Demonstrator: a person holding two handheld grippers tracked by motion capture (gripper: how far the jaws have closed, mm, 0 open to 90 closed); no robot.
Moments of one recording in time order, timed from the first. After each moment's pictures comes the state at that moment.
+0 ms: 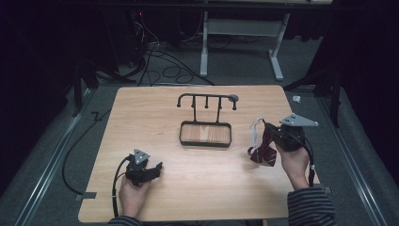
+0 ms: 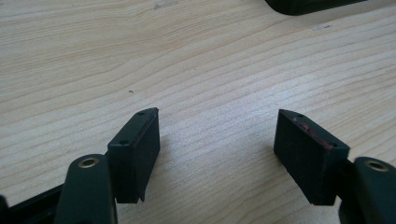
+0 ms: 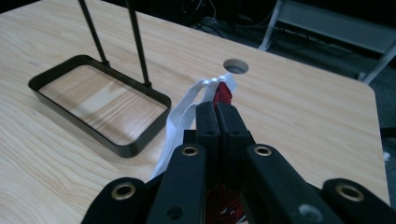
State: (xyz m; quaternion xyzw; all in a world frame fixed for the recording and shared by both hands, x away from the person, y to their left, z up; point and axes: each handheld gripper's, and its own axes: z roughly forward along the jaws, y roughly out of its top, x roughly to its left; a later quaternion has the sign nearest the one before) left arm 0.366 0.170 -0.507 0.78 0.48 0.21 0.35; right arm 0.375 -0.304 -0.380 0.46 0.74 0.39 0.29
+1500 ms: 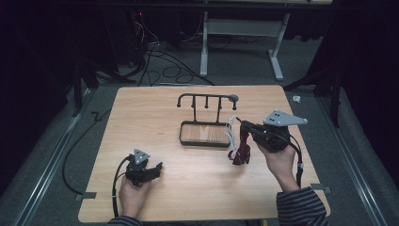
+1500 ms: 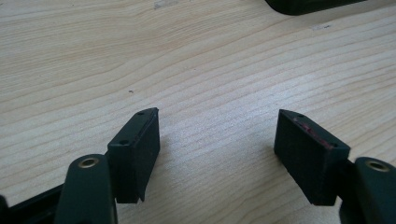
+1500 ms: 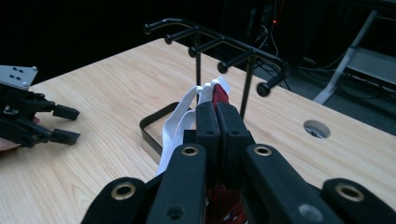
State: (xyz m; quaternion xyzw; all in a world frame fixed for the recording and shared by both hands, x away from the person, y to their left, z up) left arm 0.366 0.170 -0.507 0.78 0.48 0.21 0.35; right arm 0.358 -0.244 -0.337 0.36 0.76 0.48 0.24
